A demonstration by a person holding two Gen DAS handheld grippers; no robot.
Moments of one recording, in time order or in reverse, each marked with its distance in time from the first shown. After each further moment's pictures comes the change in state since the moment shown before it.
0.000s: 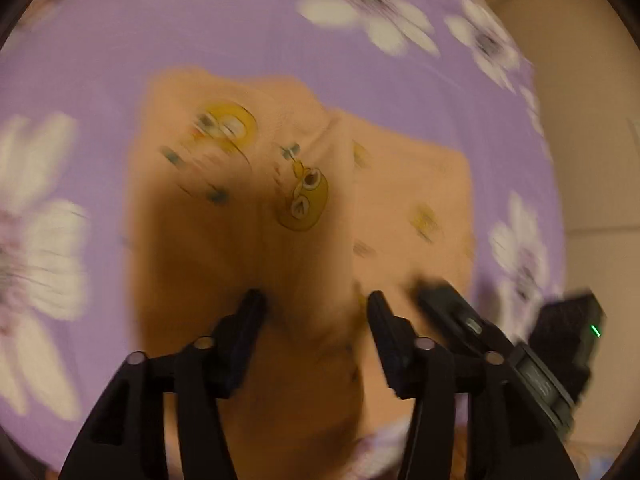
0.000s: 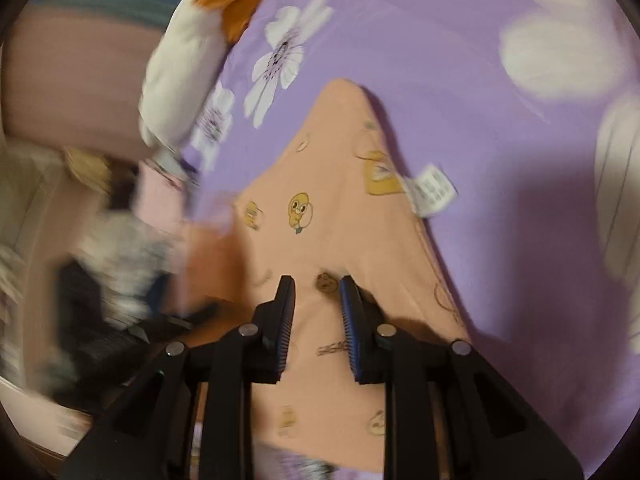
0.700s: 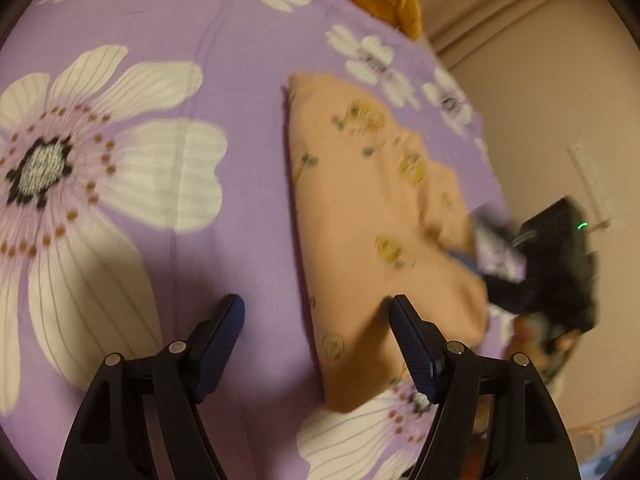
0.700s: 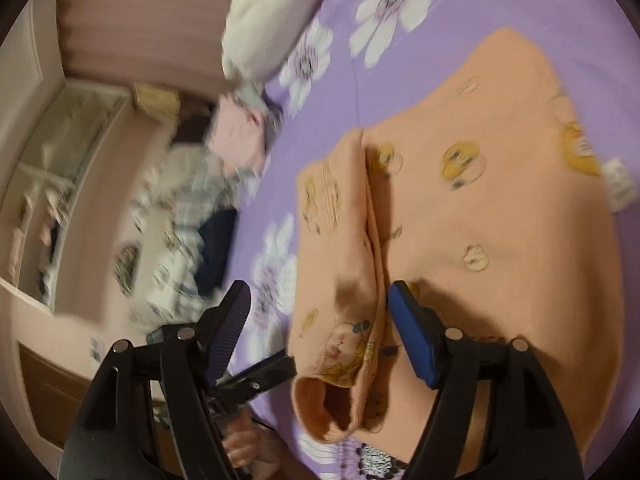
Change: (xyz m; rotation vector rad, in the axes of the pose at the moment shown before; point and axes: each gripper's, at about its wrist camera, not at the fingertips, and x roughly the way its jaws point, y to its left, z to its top) left arm -0.034 0.126 -0.072 -0.021 -0.294 -0.224; right arm 0.051 0.068 -0.018 -0.257 0.211 0.144
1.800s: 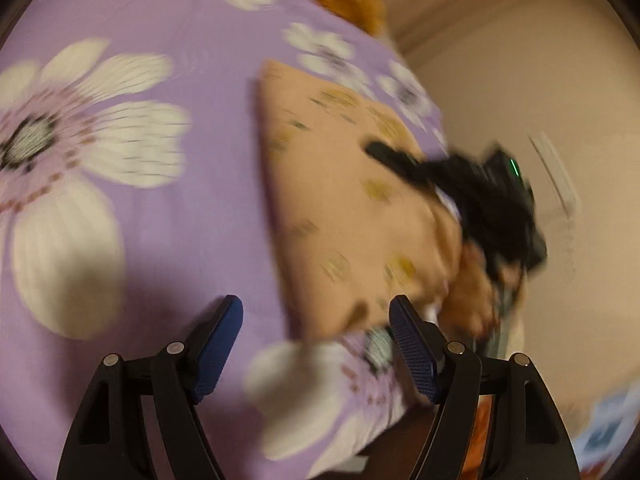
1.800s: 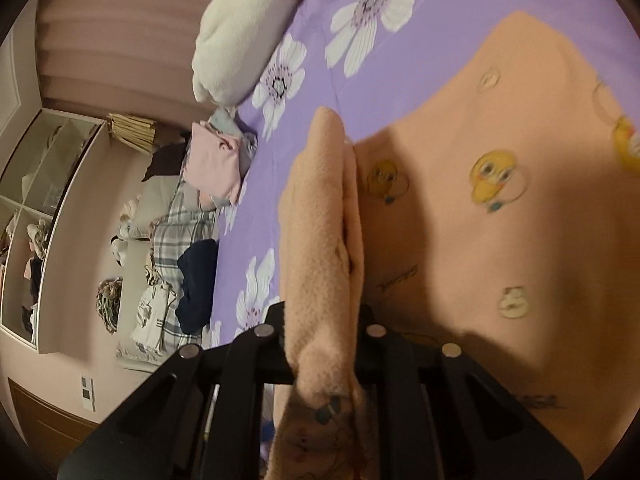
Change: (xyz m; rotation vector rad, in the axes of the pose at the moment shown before) left arm -0.015 -0.029 -0.037 0.133 0.033 -0.112; right arm 0.030 0.004 0.017 0.101 -0.121 -0.020
